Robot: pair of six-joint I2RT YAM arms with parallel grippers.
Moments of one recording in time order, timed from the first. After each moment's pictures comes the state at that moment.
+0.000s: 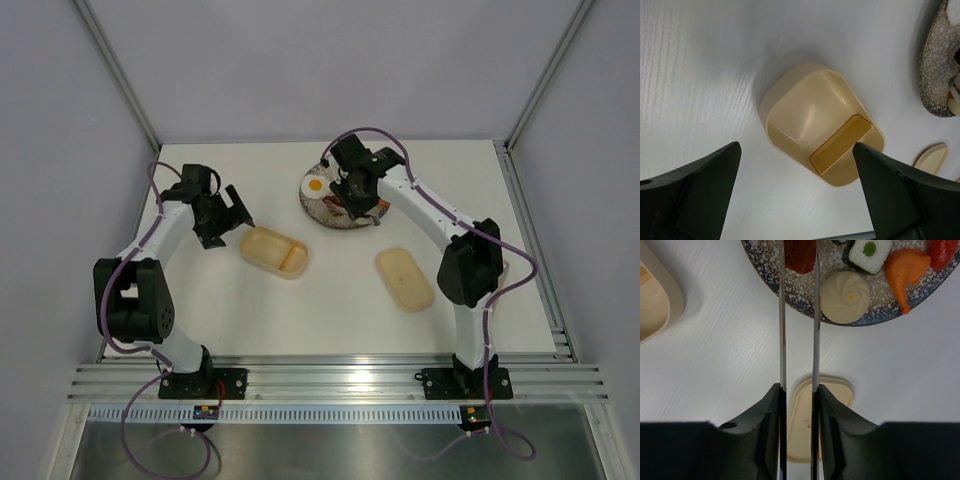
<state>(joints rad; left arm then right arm) -0.03 1.57 1.19 -0.70 0.17 -0.59 0.61 2.03 1.94 -1.04 0.10 -0.07</state>
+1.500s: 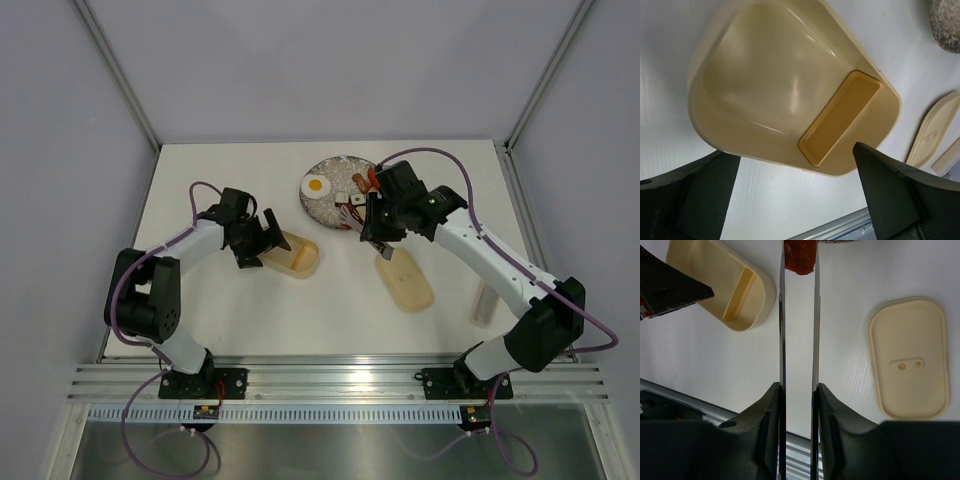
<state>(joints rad) -0.24 1.62 0.98 -0.45 0.29 -0.68 0.60 1.49 1.41 -0.85 -0.02 0.51</state>
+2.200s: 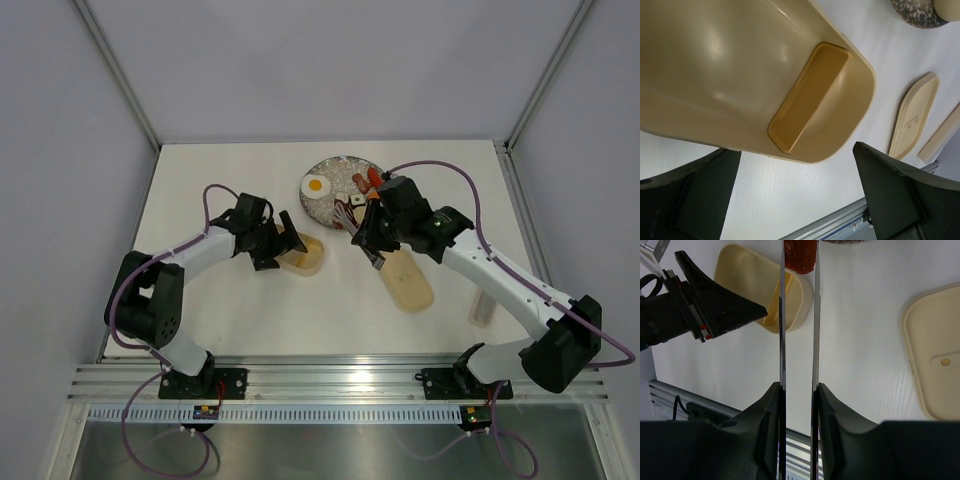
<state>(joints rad) -0.36 1.59 0.94 -0.35 0.29 -0.78 0.67 1.36 1.25 -0.69 0.01 0.75</state>
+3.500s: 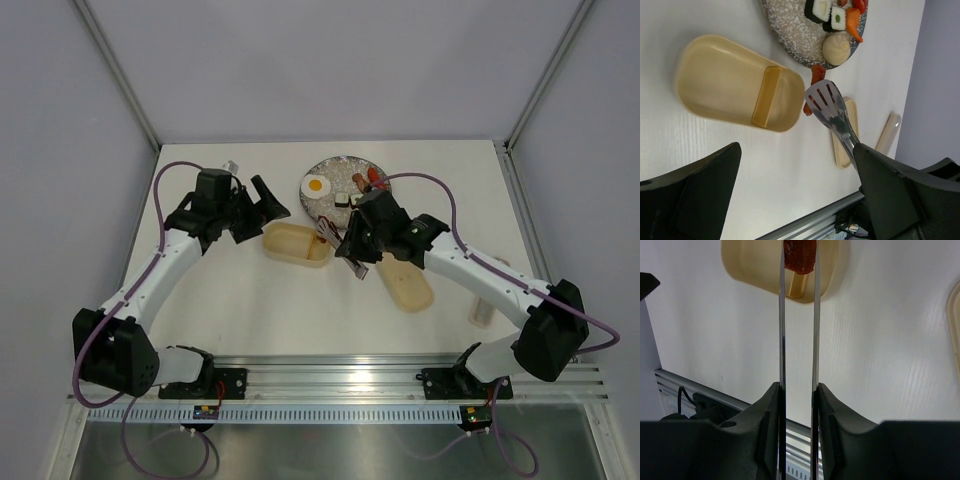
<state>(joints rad) -0.29 1.30 1.09 -0.49 0.27 -0.77 0.75 1.42 1.20 -0.61 0.00 0.84</state>
